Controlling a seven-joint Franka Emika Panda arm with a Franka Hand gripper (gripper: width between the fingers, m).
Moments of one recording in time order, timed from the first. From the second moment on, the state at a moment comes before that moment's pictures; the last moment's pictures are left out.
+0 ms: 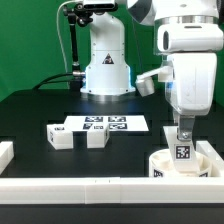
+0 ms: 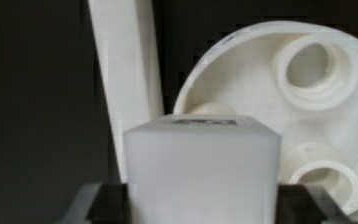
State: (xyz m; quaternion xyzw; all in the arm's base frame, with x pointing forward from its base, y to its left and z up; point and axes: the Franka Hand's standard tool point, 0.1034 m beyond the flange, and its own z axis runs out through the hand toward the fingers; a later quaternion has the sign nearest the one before) arm 0.643 0.075 0.082 0.75 0.66 0.06 0.06
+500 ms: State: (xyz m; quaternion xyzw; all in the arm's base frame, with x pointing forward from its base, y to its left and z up) arm 0.643 0.077 0.081 0.87 0.48 0.07 0.04
